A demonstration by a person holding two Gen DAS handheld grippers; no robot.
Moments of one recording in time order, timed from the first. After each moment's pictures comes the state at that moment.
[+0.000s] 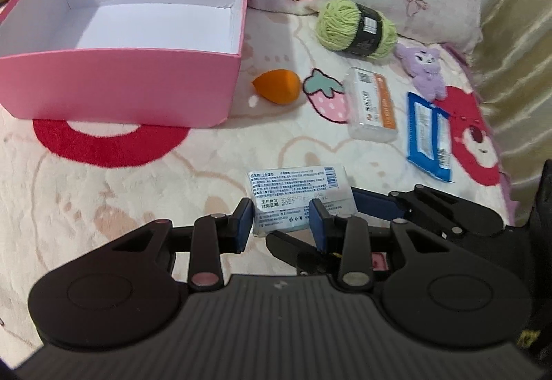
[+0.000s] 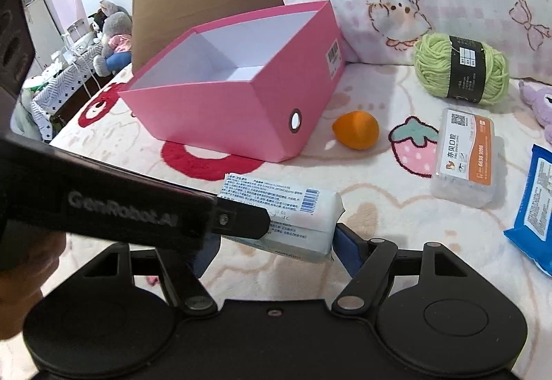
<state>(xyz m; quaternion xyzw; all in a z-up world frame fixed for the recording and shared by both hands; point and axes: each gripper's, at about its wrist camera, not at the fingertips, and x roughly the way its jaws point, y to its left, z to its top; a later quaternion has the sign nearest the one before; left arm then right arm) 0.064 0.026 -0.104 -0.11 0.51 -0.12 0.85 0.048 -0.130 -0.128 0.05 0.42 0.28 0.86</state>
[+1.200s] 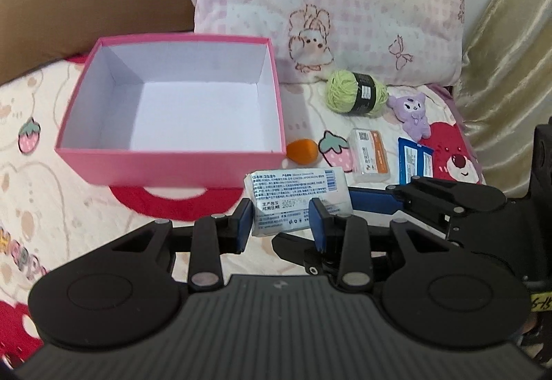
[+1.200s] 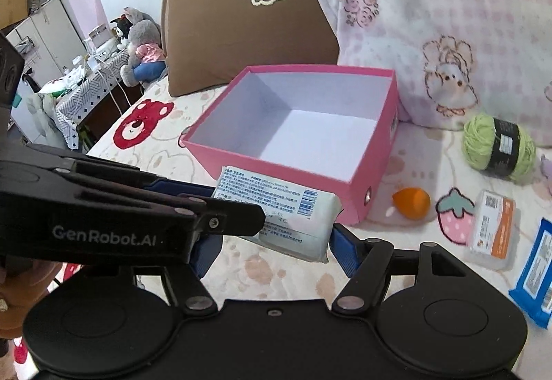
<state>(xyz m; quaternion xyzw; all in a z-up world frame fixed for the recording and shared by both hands) 0.053 0.090 0.013 -0.07 0.47 -0.11 0.88 0.056 -0.063 -0.018 0.03 0.41 0.30 0.86</state>
